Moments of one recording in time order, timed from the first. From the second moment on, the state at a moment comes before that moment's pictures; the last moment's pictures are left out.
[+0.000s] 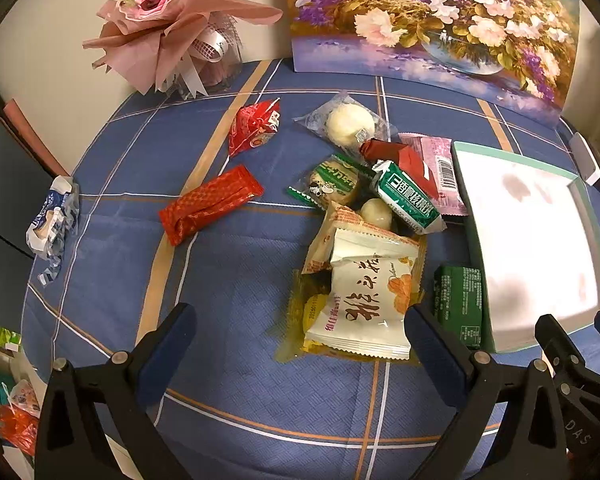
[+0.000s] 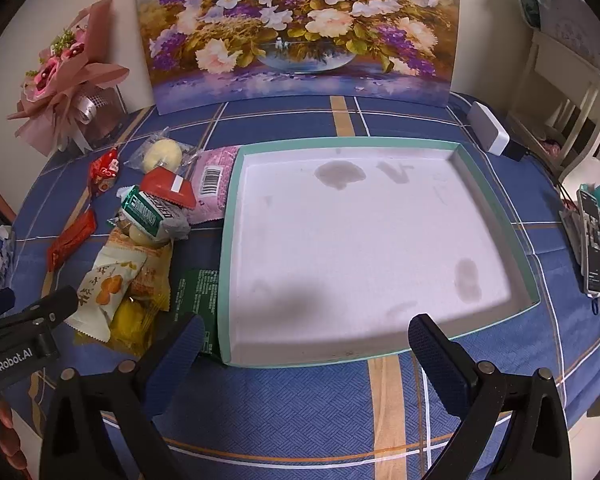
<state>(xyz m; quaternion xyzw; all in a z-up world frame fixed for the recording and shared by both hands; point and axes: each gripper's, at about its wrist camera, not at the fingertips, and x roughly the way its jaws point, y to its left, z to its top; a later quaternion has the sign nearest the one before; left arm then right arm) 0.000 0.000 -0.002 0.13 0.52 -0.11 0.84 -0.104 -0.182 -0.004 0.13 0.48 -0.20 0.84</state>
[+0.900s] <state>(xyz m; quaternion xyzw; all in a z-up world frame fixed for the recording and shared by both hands) 0.000 0.001 -0.004 0.13 0.52 -0.11 0.84 -0.102 -0.179 -0.007 0.12 0.49 -0.19 0.84</state>
